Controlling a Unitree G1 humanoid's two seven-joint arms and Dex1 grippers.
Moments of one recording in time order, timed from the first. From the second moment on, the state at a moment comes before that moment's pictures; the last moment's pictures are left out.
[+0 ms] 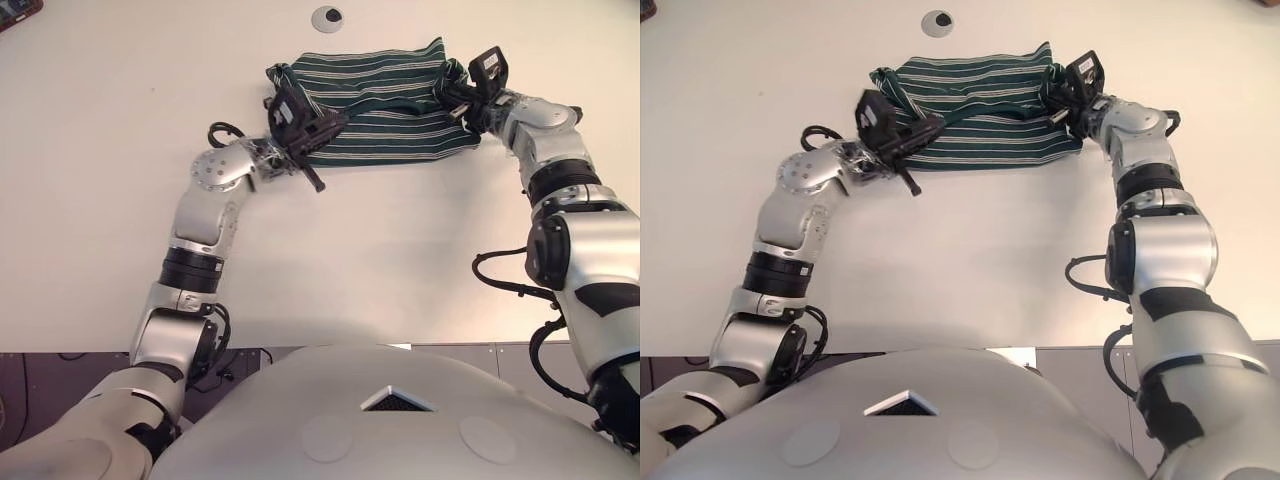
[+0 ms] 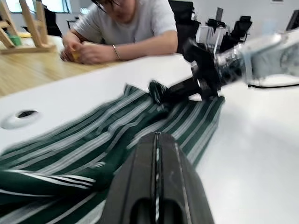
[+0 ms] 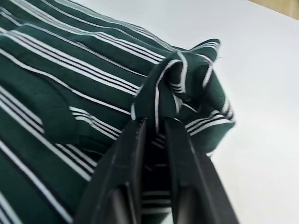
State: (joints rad) left arm -0.30 0.27 -0.26 0.18 -0.18 0.27 -0.68; right arm -0.82 -0.38 0.00 1.29 -0.05 -0.11 0.66
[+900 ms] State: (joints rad) left arm -0.19 0.40 -0.29 -0.07 -0.13 0.38 -0.71; right arm -0.40 -0.19 0.21 0.16 0.21 0.43 0.86
